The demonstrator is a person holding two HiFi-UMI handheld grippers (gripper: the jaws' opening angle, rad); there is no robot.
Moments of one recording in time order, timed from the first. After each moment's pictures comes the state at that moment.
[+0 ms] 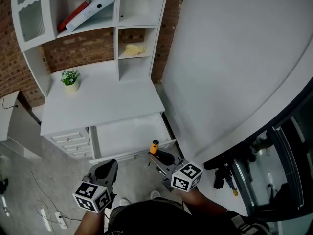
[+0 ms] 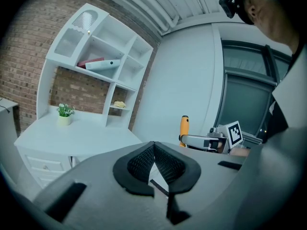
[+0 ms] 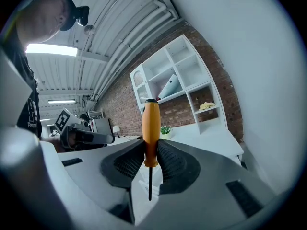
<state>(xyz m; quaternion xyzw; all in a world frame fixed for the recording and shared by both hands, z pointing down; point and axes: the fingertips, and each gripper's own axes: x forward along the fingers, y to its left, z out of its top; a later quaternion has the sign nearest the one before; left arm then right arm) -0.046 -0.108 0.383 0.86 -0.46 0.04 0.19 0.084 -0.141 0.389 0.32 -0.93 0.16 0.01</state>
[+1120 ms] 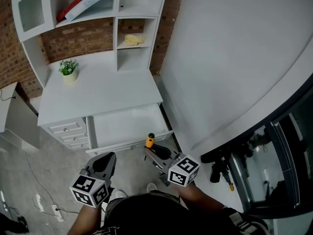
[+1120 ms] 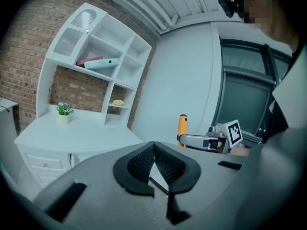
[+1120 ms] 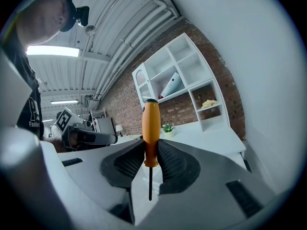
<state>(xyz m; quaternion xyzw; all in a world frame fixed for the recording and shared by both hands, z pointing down) -0.036 -0.094 0.389 0.87 -0.46 0.04 0.20 0.081 -0.124 0.396 0.30 -0.94 0.16 0.02</state>
